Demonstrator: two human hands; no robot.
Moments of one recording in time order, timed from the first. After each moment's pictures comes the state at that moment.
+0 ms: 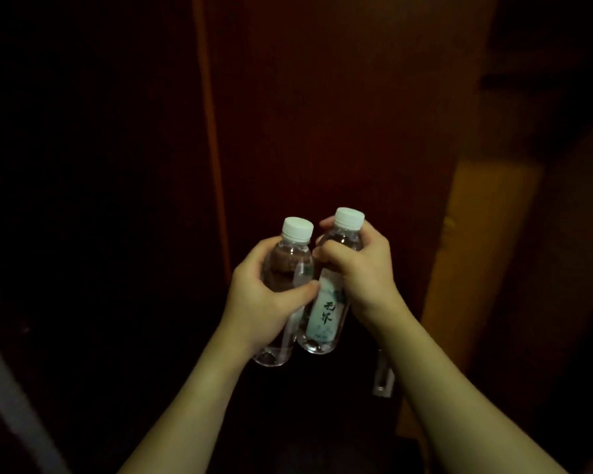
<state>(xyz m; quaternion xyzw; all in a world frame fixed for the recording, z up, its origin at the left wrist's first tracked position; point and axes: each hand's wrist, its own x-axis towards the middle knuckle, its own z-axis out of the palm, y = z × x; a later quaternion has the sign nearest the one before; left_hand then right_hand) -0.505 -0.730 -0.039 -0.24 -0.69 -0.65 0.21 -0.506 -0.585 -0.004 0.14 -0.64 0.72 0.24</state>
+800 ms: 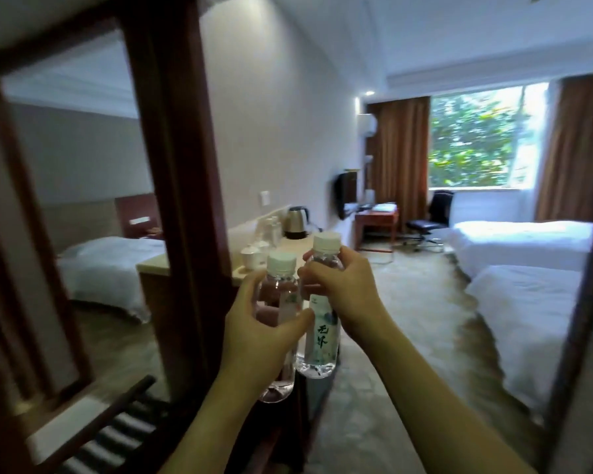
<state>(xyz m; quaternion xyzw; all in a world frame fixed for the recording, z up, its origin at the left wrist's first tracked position) -0.149 -0.137 -0.026 -0.59 -0.39 -0.67 -0.23 -0.019 -0.095 0.017 -0.29 -0.59 0.41 0.62</state>
